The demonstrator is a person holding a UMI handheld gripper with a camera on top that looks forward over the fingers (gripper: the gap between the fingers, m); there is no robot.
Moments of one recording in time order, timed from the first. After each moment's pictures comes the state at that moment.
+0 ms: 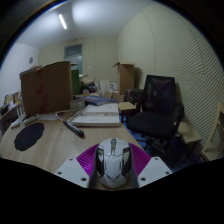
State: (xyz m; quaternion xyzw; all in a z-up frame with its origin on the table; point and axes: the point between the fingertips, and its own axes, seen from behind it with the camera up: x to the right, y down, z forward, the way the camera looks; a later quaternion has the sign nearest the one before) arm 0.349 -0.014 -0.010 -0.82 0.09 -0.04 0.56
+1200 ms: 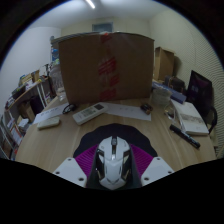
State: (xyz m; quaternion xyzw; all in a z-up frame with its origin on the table) arm -0.019 0.095 -0.009 -0.89 -0.02 0.04 0.46
